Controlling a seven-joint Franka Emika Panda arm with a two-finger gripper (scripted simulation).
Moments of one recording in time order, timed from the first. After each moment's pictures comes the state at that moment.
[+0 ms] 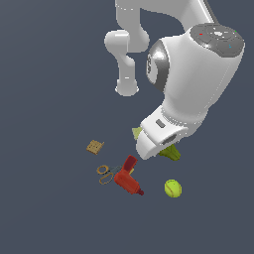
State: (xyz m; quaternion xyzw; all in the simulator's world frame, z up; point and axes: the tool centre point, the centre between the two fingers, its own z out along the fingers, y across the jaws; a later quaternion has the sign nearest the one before) arm 0.104 0.118 0.260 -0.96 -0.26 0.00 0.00
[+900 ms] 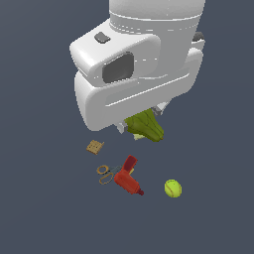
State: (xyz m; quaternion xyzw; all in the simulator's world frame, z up) arm 0.132 0.027 0.416 -0.96 -0.26 0.00 0.00
